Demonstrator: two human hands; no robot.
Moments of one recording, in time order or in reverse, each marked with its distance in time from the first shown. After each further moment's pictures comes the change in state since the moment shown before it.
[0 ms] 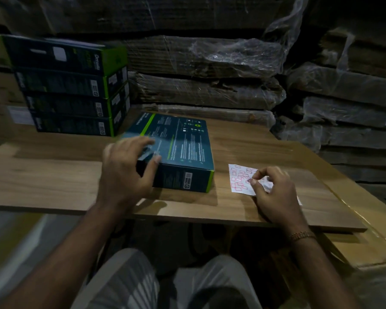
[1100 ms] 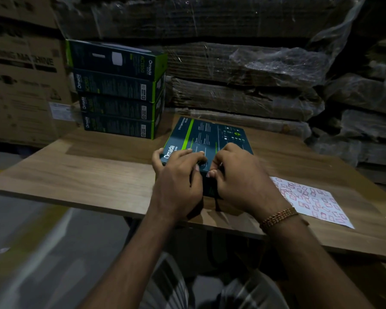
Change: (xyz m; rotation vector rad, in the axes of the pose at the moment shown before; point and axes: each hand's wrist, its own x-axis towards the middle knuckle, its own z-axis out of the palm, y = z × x) left_hand -0.007 -0.006 0.005 -0.142 -0.054 -0.105; right_hand 0.031 -0.200 0.072 -0.285 -0.441 -0.273
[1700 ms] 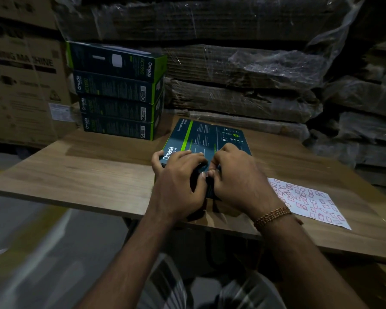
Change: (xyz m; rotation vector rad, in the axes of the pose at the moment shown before) left_hand -0.002 0.001 -0.003 0.037 -0.027 0.048; right_hand 0.004 -0.002 0.002 -0.044 -0.009 0.014
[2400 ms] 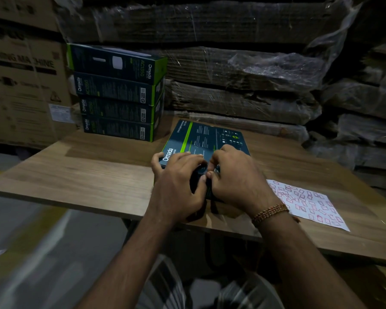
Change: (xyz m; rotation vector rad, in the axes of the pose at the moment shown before) left_hand 0.000 0.000 0.001 0.041 0.008 0.017; right_hand 0.008 0.003 0.001 -0.028 -0.016 0.012
